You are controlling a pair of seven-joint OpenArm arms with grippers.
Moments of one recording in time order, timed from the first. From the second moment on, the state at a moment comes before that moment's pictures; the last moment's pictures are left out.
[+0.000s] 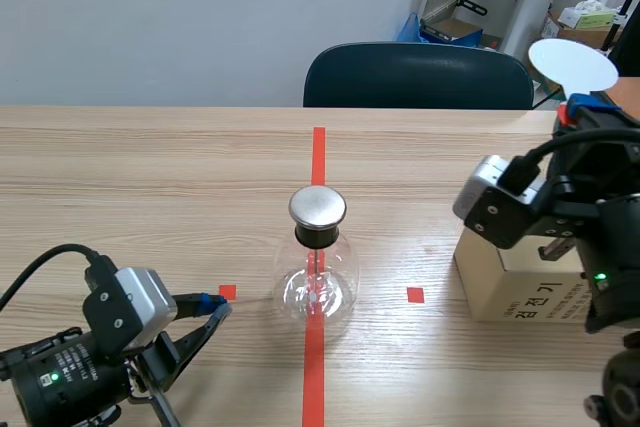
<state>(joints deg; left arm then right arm) 13.0 -31.1 28.8 73.4 4.5 -11.0 -31.1 -26.3 9.8 -0.8 99.4 -80.7 -29.7 0.1</state>
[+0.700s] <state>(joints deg) 7.2 -26.9 29.7 67.4 10.2 -14.4 -30.6 -26.5 9.8 -12.0 91.4 -91.2 -30.8 -9.5</state>
